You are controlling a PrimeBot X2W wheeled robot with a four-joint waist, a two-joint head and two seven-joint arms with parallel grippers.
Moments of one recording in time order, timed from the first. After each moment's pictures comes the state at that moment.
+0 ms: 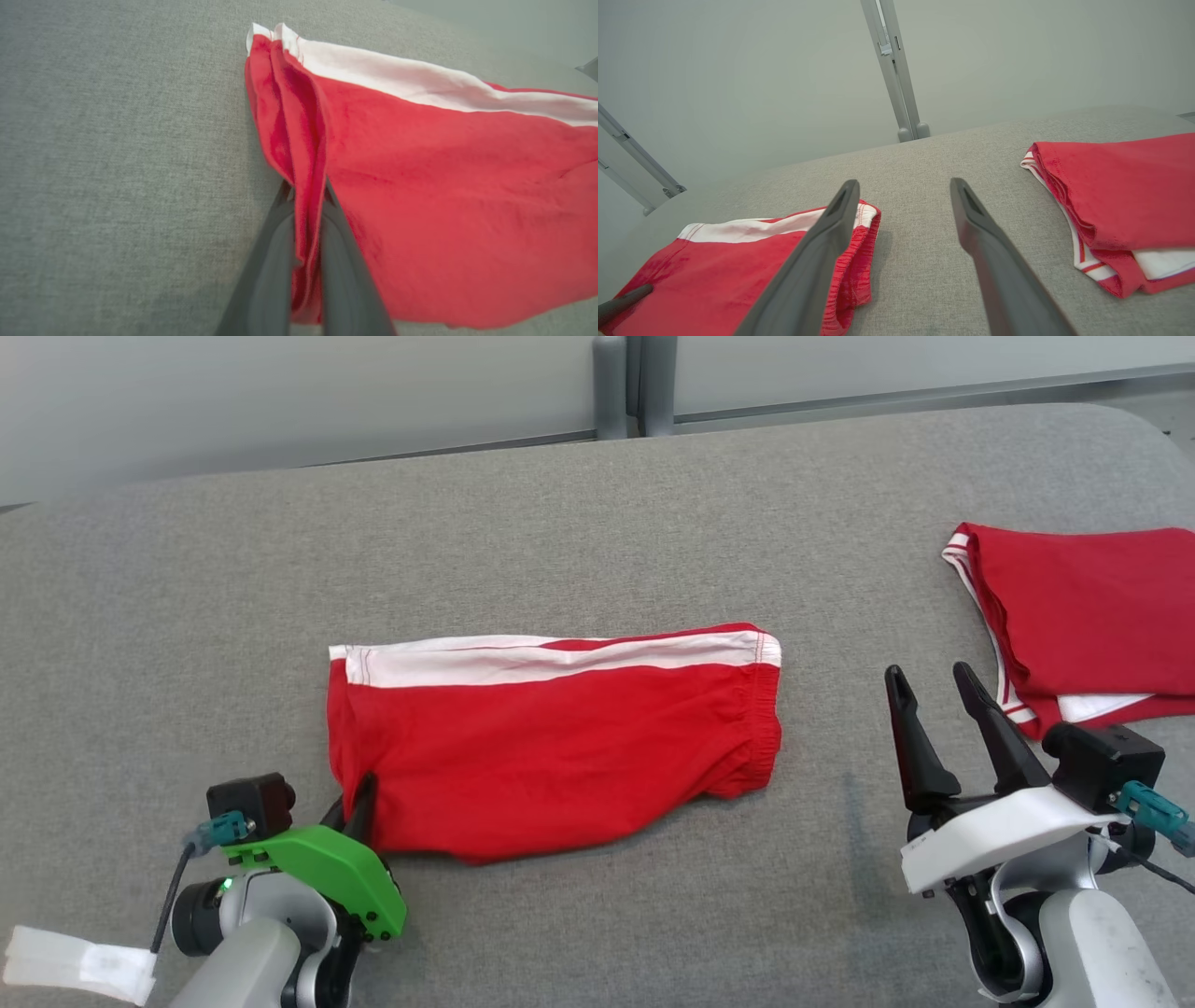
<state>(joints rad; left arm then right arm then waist) -0.37 0.33 -0.61 0.55 -0.90 0.09 -0.10 -0.10 -0.05 0.01 -0.02 0.31 0.13 -0.01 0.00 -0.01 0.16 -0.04</state>
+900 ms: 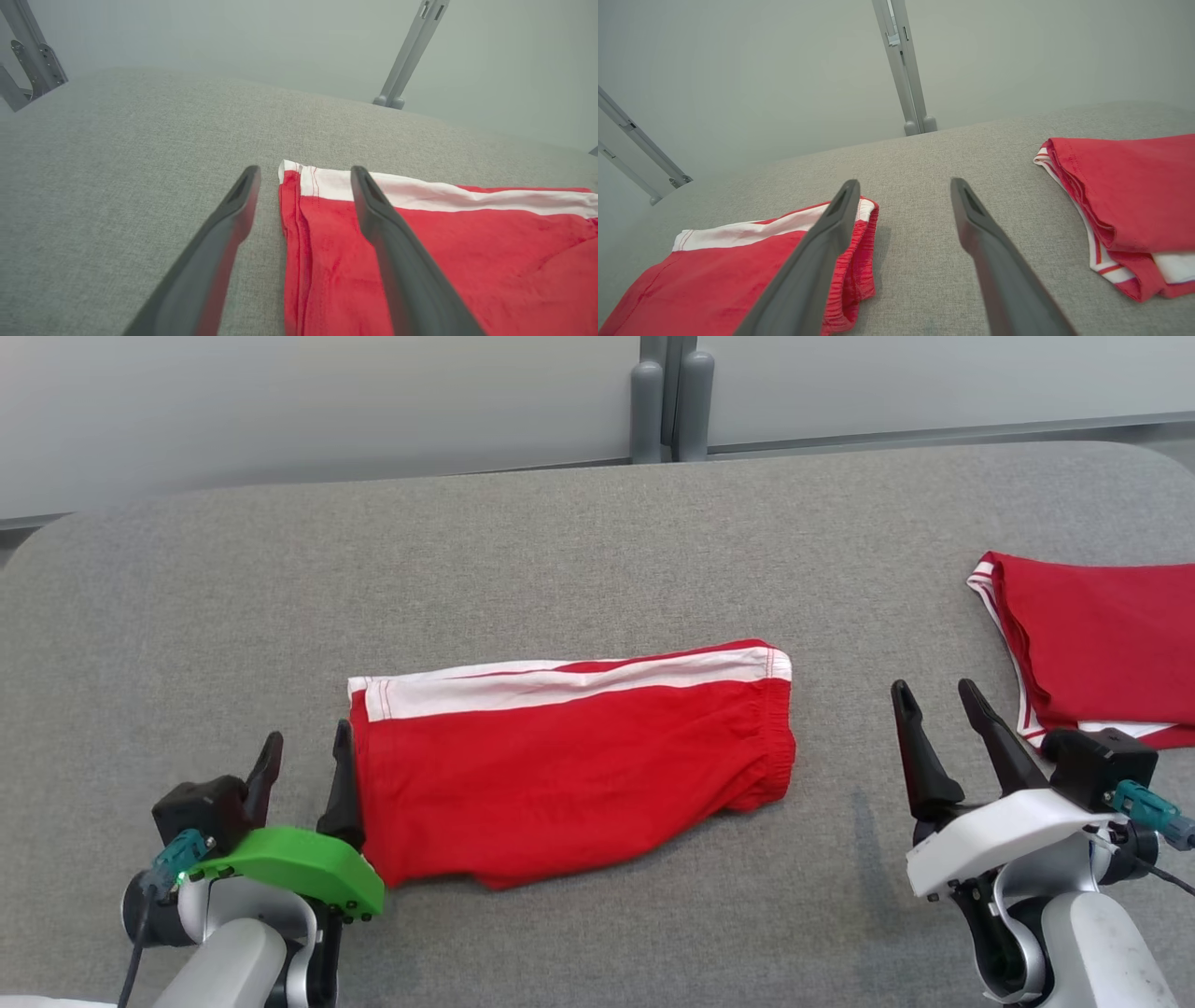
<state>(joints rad) -0.28 0.37 -0.55 0.33 -0.82 0.25 -0.24 -0.10 -0.05 -0.01 0.04 0.31 0.13 0.00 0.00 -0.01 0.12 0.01</state>
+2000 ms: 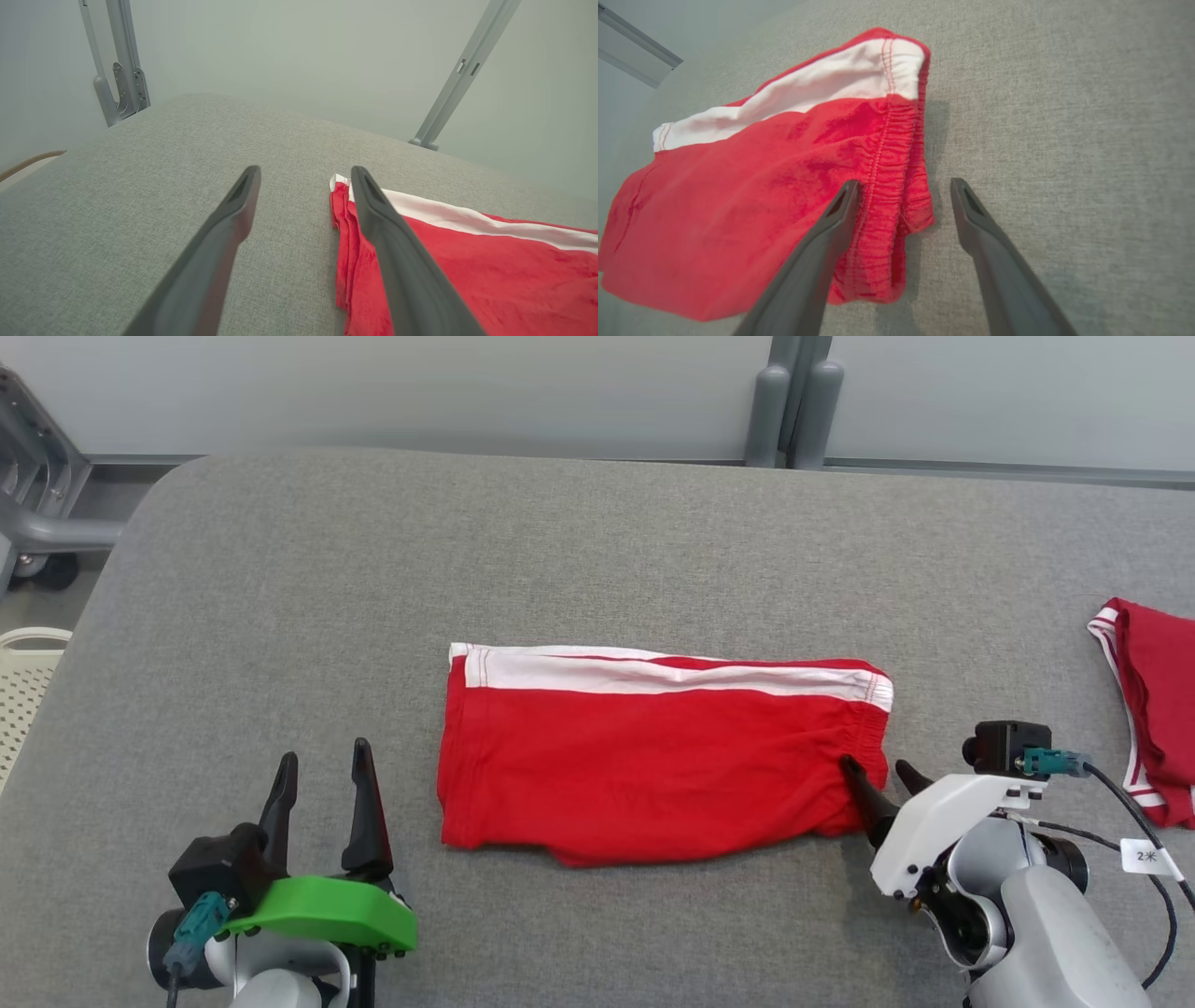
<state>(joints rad) -0.12 0.25 -0.39 0.15 -0.62 0.25 -0.26 -0.26 -0.05 0.00 0.42 0.39 0.13 0.23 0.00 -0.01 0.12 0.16</state>
